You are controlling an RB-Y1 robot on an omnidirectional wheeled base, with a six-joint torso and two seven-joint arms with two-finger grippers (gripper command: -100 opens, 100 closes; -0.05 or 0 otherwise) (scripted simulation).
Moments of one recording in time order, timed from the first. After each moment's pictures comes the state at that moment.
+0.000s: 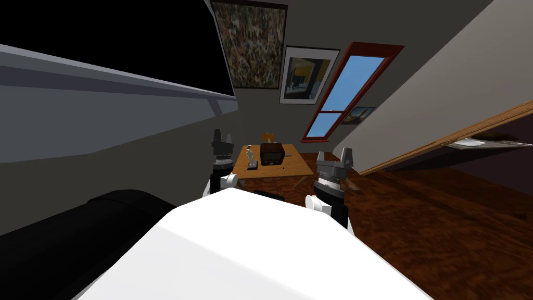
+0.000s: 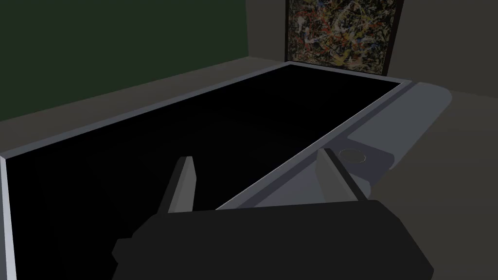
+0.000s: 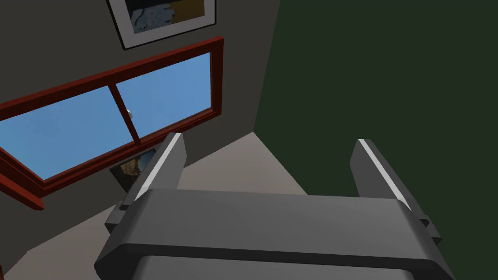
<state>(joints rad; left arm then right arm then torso) 0.47 -0.03 0.06 -2.35 -0.02 -0.53 -0.02 0.54 0.02 0.06 -2.33 -0.01 -0.43 -0.12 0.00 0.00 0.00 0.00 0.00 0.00</state>
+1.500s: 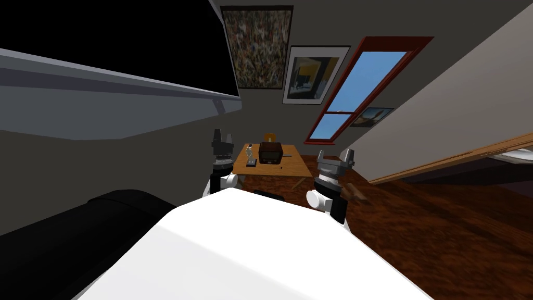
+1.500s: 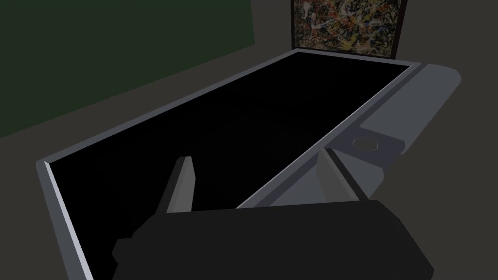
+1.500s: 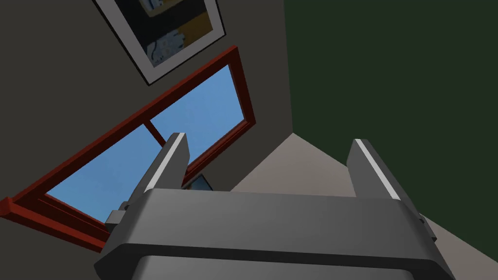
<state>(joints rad) 0.47 -0.03 0.06 -2.35 -0.02 -0.53 -0.02 0.39 -0.13 0.04 -2.16 -0.42 -0.54 -0.07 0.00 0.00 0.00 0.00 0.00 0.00</state>
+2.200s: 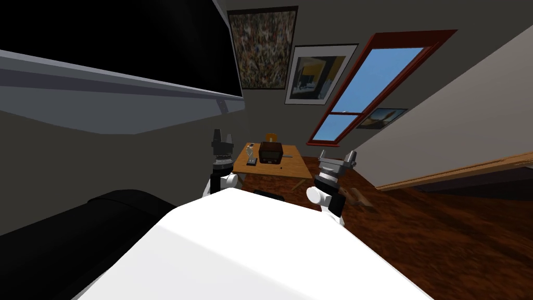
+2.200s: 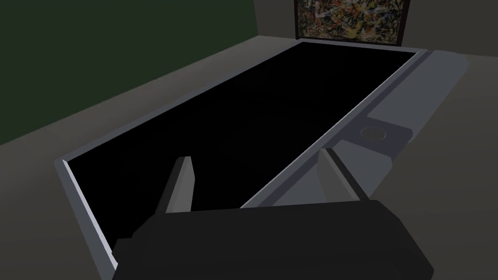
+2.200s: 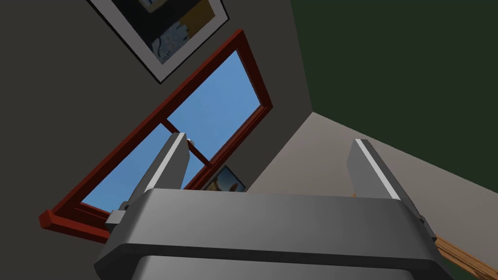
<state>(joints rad) 0.47 -0.03 0.06 -2.35 -0.02 -0.53 -0.02 0.32 -0.15 0.03 -2.07 -0.61 -0.59 -0.05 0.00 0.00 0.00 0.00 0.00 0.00</state>
